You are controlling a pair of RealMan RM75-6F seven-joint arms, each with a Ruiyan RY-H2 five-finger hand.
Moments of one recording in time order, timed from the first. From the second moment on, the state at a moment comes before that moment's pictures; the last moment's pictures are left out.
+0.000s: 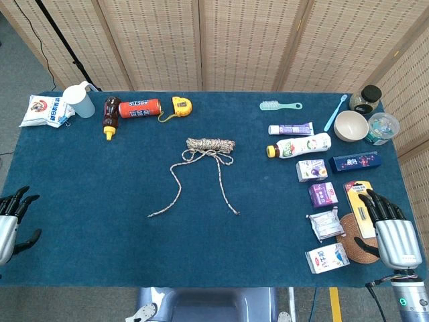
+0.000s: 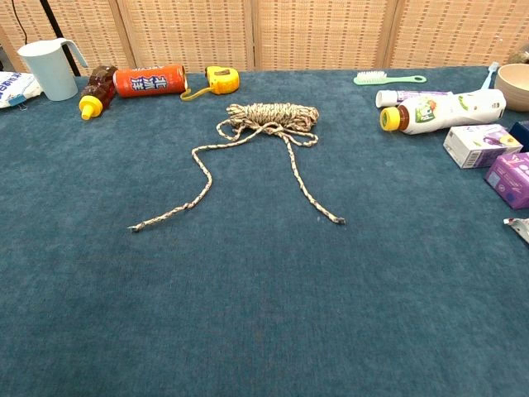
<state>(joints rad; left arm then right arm) -0.08 -1.07 -0.03 -1.68 1.47 1.47 0.11 0.09 -1.17 0.07 -1.56 -1.56 1.52 -0.11</state>
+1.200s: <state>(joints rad) -0.10 -1.05 -0.04 -1.69 1.48 1.46 0.07 0.14 -1.15 0.06 -1.58 -1.60 1.46 -0.03</state>
